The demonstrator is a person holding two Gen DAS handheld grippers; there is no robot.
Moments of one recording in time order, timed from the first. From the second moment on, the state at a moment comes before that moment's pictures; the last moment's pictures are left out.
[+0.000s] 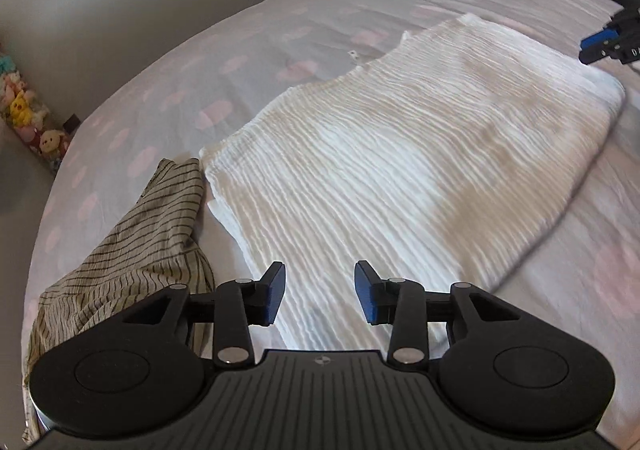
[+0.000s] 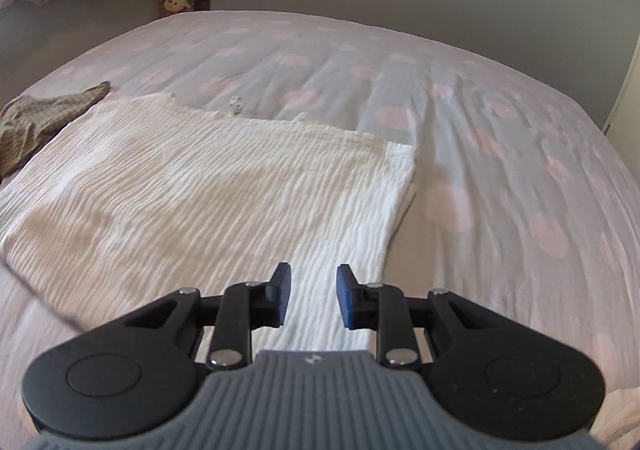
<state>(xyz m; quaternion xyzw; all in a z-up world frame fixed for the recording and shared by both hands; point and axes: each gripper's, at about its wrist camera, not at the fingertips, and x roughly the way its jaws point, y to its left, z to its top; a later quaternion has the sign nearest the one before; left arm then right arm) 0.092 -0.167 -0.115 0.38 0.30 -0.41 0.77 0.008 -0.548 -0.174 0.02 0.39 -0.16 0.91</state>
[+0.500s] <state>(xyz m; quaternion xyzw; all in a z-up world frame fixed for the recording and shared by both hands) 0.015 -0.167 -0.181 0.56 0.17 -0.35 0.73 -0.007 -0.470 -0.216 -0.26 0.41 -0.12 0.87</state>
